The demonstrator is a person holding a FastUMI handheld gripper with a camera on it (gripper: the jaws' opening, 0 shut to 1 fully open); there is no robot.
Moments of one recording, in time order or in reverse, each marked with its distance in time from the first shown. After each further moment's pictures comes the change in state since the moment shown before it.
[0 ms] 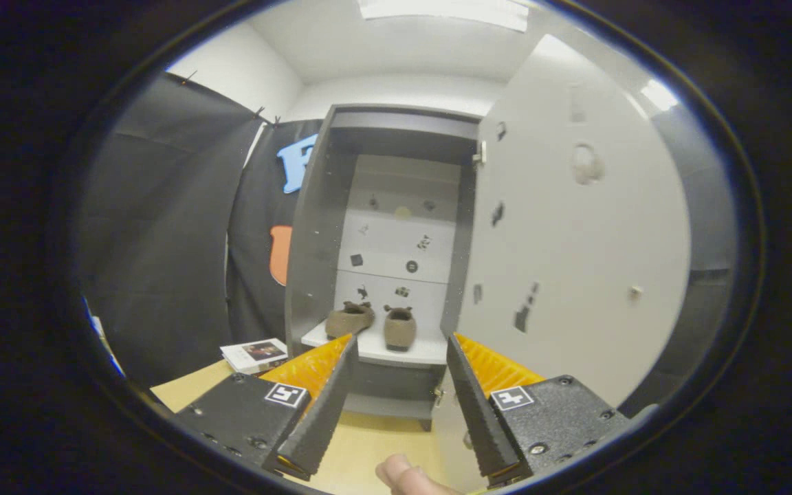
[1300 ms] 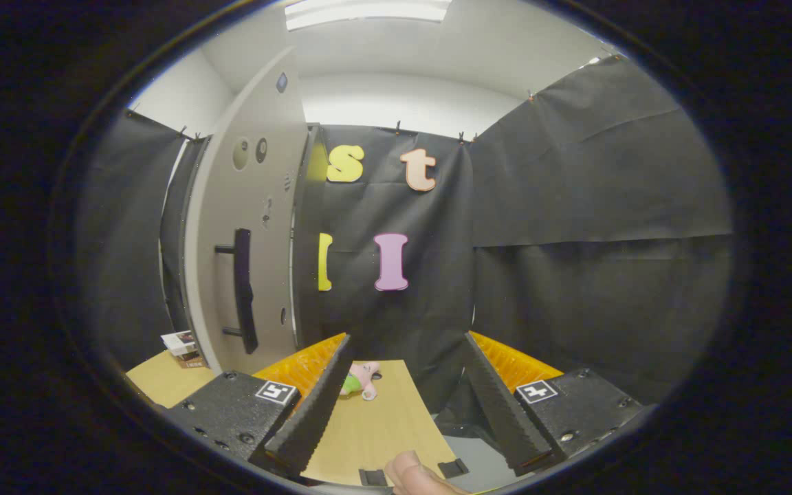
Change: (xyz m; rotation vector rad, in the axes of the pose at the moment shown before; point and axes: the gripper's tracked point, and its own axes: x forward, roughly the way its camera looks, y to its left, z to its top) arm -0.076 -0.329 -0.016 0.069 0.047 -0.241
